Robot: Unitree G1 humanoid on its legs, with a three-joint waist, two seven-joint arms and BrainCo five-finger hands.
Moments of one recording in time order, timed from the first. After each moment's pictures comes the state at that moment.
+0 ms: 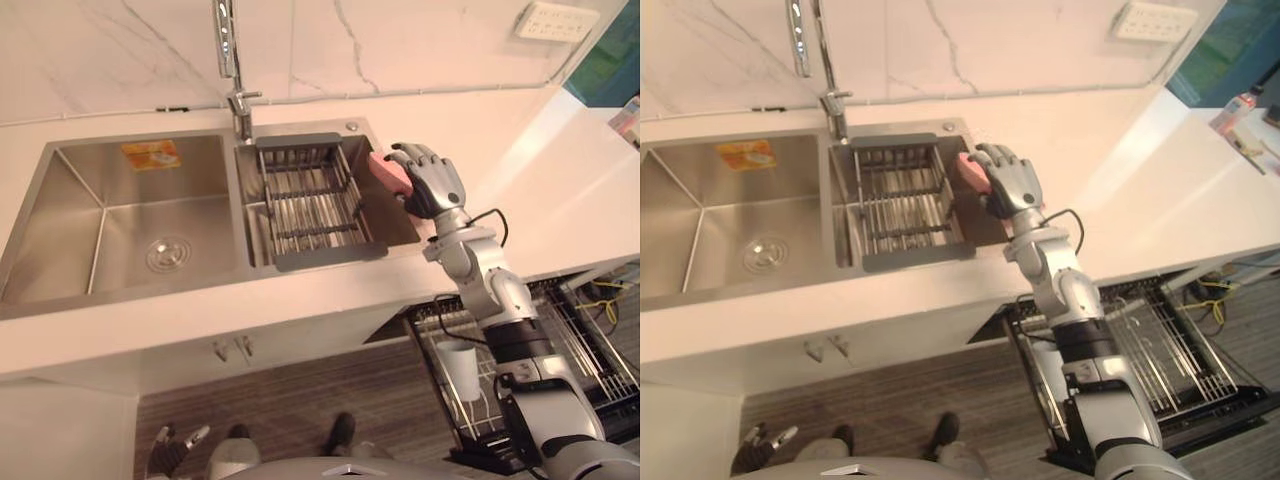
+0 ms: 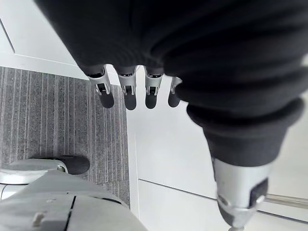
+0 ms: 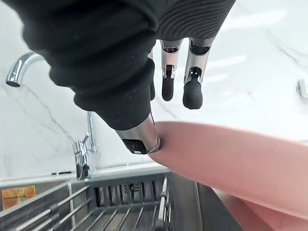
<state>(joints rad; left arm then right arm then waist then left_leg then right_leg) 0.29 0.12 0.19 0.89 -0.04 -0.22 0.02 -0.49 -0.49 0.09 0.21 -0.93 -0.18 -0.11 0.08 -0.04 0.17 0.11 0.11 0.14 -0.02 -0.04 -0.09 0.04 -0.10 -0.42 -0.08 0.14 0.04</state>
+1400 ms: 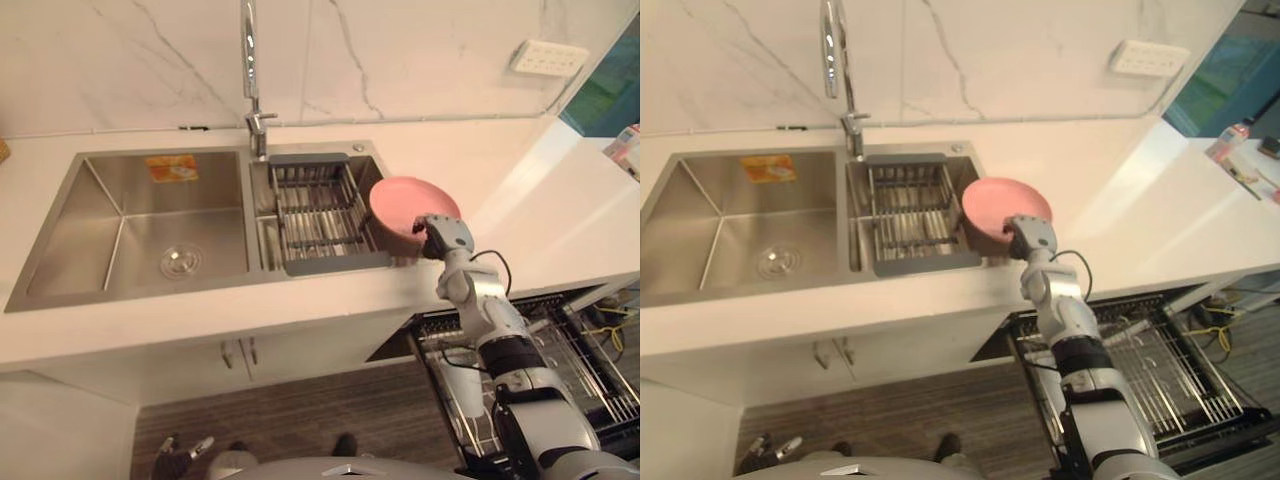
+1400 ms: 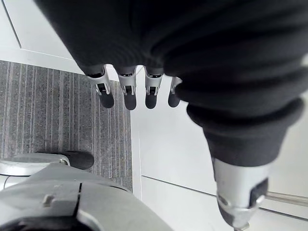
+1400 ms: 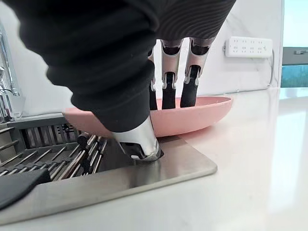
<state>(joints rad) 0.30 0.12 0.15 0.91 -0.02 -0.17 0.02 -0.46 -0.46 0.08 0.50 -0.99 -0.02 -0.08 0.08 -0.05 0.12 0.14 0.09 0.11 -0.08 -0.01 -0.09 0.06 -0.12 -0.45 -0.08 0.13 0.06</state>
